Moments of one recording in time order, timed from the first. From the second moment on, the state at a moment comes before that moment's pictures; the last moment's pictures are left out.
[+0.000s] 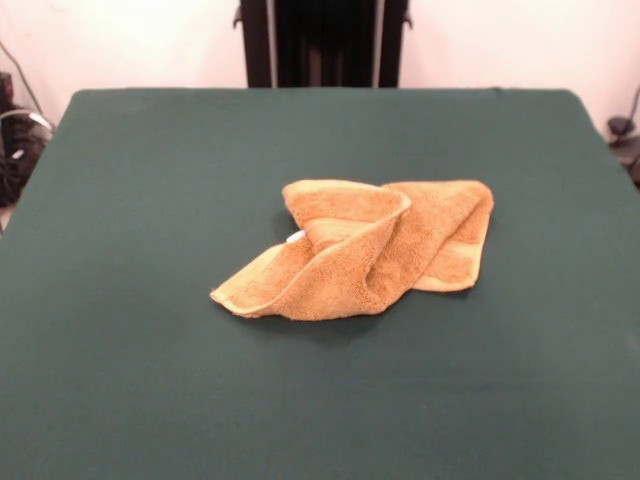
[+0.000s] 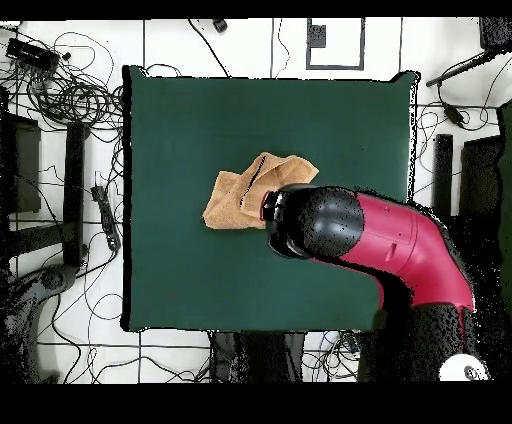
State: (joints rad) arm -0.33 -0.97 0.06 1.68 -0.04 0.90 1.70
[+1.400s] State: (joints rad) arm -0.43 -0.94 0.07 1.71 -0.05 0.81 1.70
